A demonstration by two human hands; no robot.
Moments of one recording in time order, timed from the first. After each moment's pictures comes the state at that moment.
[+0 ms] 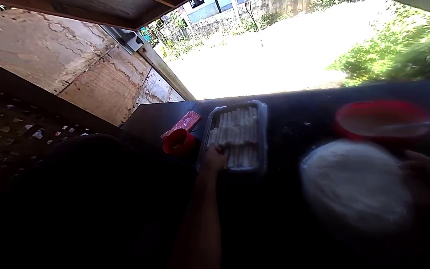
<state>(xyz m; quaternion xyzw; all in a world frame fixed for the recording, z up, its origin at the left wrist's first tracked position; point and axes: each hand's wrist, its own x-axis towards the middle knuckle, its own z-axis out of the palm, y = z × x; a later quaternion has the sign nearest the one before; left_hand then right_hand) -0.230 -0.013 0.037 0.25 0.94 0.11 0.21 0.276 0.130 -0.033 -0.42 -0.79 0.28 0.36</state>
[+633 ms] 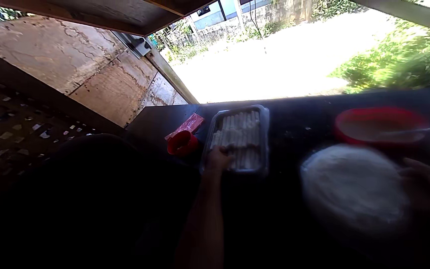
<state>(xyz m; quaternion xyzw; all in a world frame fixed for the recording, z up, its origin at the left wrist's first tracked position) -0.231 -0.009 0.033 0.26 0.94 0.13 0.19 0.280 0.128 -0.030 -0.42 -0.80 0.26 0.35</state>
